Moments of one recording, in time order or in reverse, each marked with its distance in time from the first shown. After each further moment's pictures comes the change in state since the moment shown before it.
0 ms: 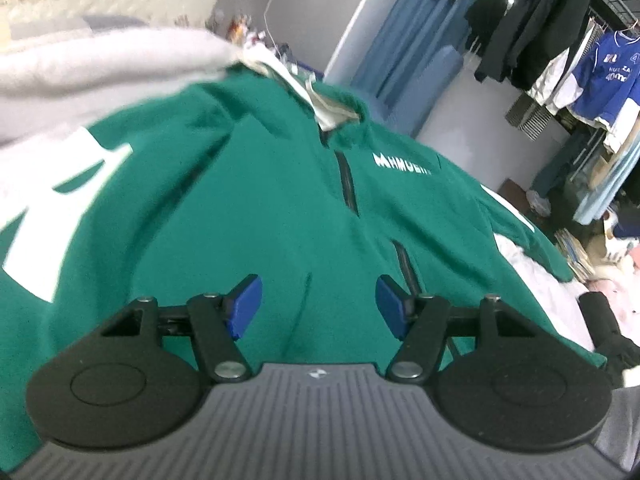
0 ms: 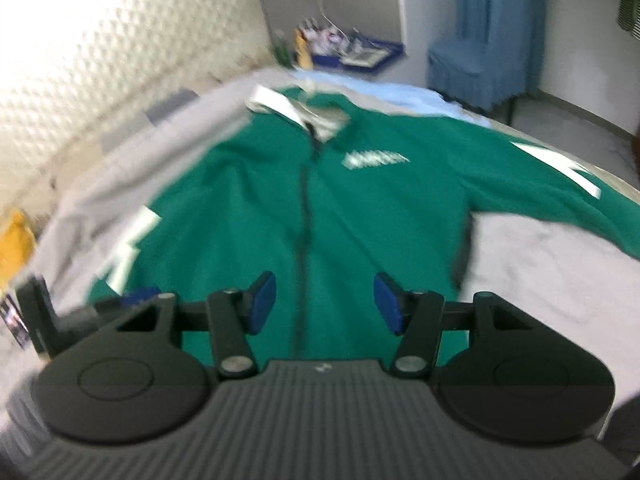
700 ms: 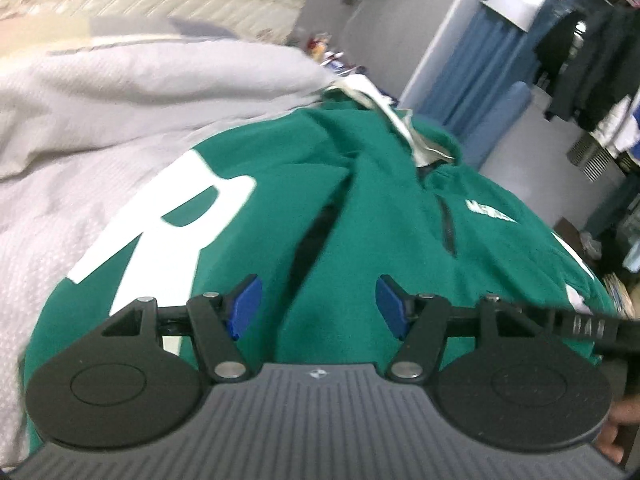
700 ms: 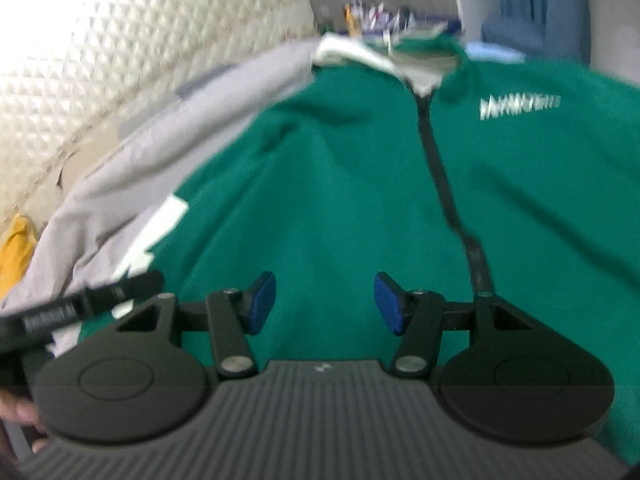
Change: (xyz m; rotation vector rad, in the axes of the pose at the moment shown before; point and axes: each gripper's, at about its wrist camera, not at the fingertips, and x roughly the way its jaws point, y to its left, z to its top) left arm -0.010 0.089 0.028 -0.132 -0.034 0.159; right arm 0.177 0.087 -0.054 0.045 0.003 0.107
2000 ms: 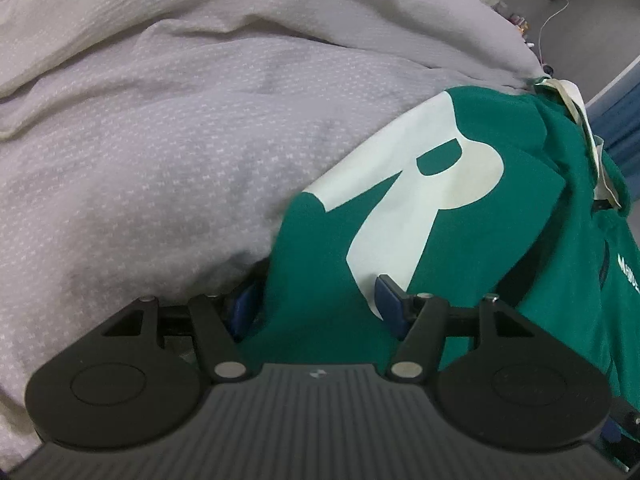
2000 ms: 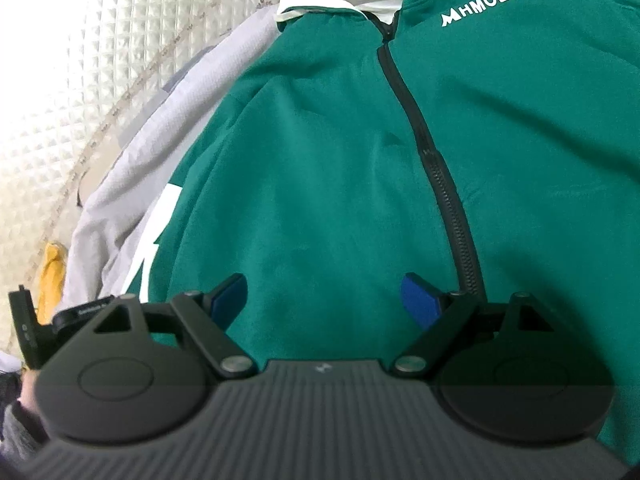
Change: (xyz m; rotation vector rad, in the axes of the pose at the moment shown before) left arm 0.002 0.099 -0.010 -0.384 0.189 0.363; right arm 0.006 -0.052 -0.015 0.198 0.118 0.113
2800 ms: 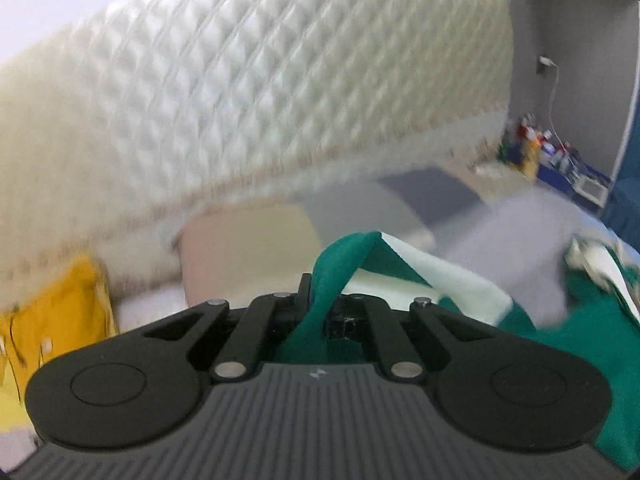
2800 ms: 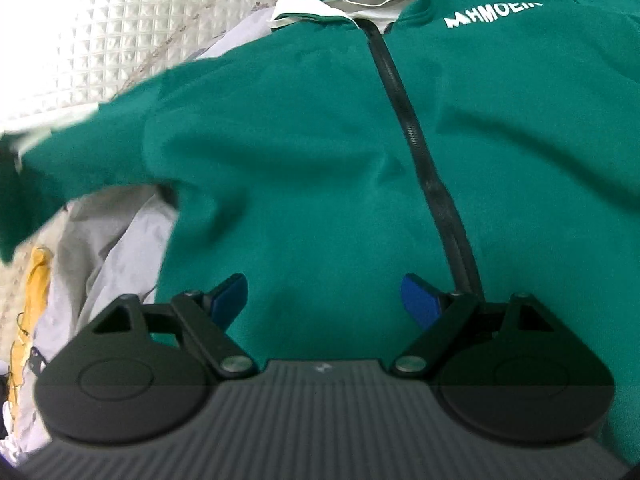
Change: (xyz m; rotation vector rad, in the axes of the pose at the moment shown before) left arm -0.134 -0.122 0.252 0.344 -0.477 0.299; right arm 0.025 0.001 0.025 -0.016 0.002 -0.022
